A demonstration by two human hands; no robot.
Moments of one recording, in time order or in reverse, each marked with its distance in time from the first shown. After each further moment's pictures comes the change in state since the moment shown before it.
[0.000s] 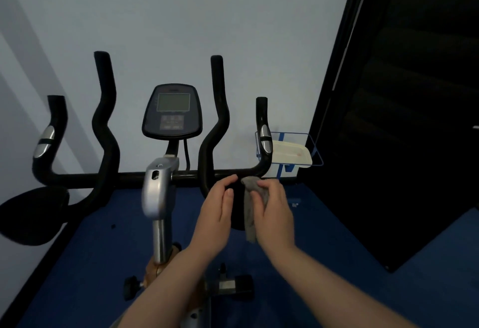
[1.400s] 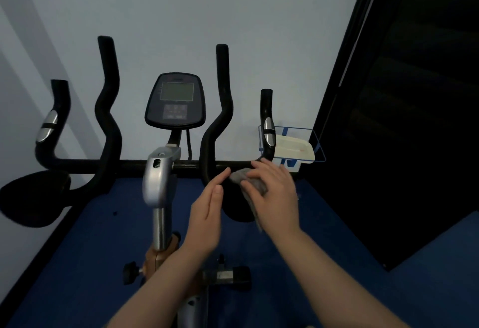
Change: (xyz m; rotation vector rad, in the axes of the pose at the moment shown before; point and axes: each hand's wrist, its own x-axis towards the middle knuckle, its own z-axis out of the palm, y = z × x) left_hand -0.017 0.001 -0.006 -0.253 0.075 -0.041; right_hand 0.017 -0.010 -0.013 -0.083 -0.020 -0.227
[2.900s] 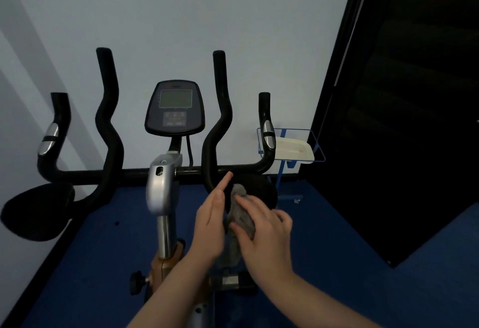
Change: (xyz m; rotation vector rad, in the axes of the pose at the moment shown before) left_hand -0.002 0.005 -0.001 -0.095 -0.068 -0.060; right_hand -0.057 -0.033 0.011 -0.122 -0.112 0.094
